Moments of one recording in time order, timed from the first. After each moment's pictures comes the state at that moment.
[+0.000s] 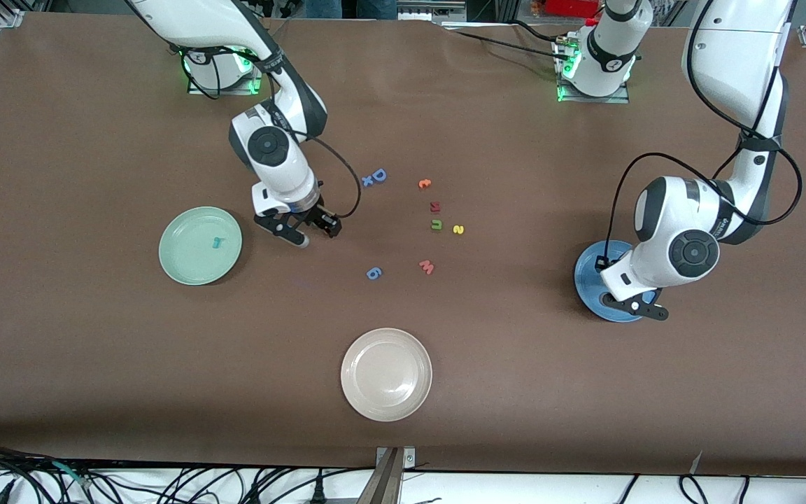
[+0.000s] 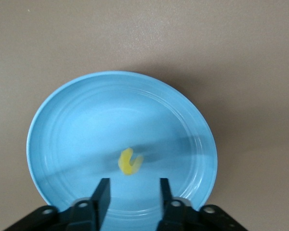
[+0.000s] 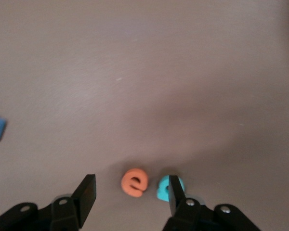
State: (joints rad) left arm -0.19 0.54 0.10 -1.81 0.04 2.15 0.16; right arm 0.51 0.44 0.09 -2.14 -0.12 2.65 1.09
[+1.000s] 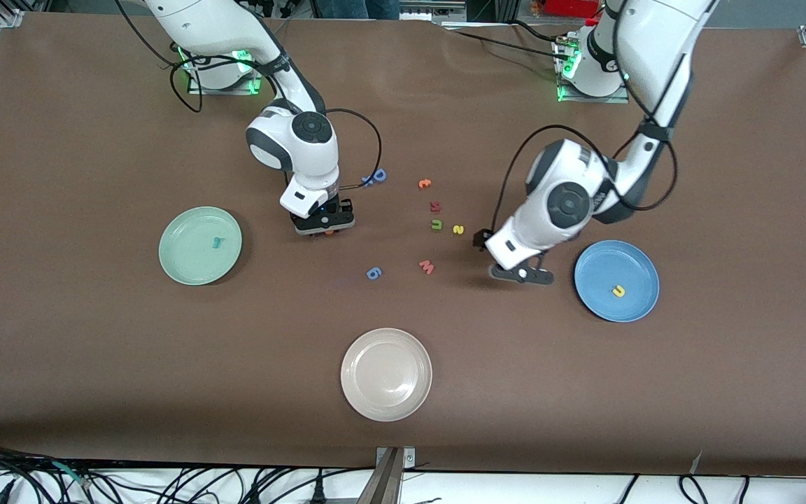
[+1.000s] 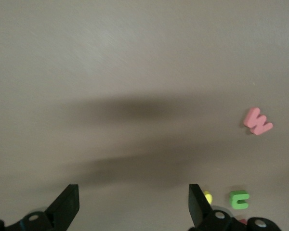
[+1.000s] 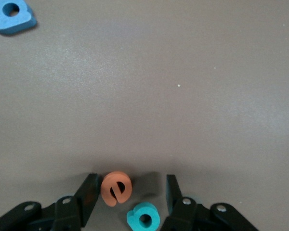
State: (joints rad) left arm -0.33 0.52 -0.19 -1.88 -0.05 2.33 -0.36; right arm 0.54 0.49 0.09 -2.14 -0.57 2.67 0.84
